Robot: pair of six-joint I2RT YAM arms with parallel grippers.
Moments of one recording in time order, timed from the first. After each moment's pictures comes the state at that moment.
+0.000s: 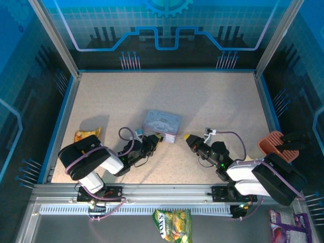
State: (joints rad) left arm -0.79 1.62 0.21 1.11 -0.09 -1.63; right arm 0.67 1.25 0.05 1.07 -0.08 1.30
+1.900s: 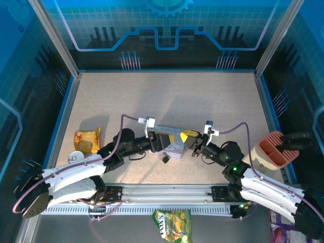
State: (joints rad) left arm -0.85 1.02 0.51 0.43 0.28 -0.90; right arm 0.79 0.69 0.21 0.70 -0.19 0.62
